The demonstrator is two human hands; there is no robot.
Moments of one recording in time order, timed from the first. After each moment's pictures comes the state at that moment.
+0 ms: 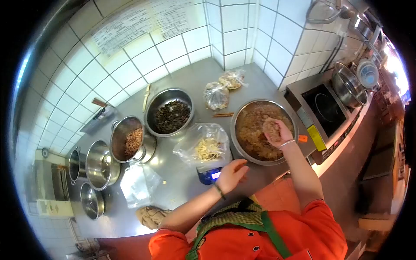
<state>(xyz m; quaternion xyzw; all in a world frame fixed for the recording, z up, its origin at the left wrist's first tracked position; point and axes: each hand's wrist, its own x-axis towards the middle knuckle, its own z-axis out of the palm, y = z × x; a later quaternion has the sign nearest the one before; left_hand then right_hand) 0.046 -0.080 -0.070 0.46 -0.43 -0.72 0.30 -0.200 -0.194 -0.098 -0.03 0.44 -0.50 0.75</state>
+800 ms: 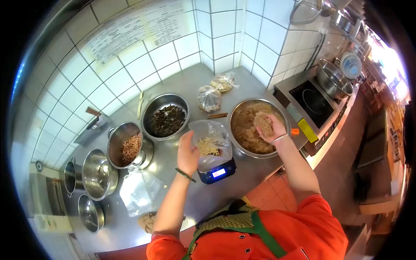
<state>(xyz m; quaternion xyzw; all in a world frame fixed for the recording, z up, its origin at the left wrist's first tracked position) 0.151 -0.132 -0.047 0.54 -0.62 -0.34 0.46 -0.158 -0.172 -0.046 -0.04 0.42 -0.54 0.72</state>
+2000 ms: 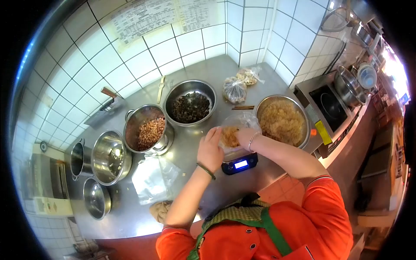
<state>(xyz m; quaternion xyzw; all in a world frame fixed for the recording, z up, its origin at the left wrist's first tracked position) 0.178 -0.105 -0.034 0.56 -0.74 -0.19 0.32 0.019 -0.172 -0.033 -0.81 0.48 0.27 0.20</state>
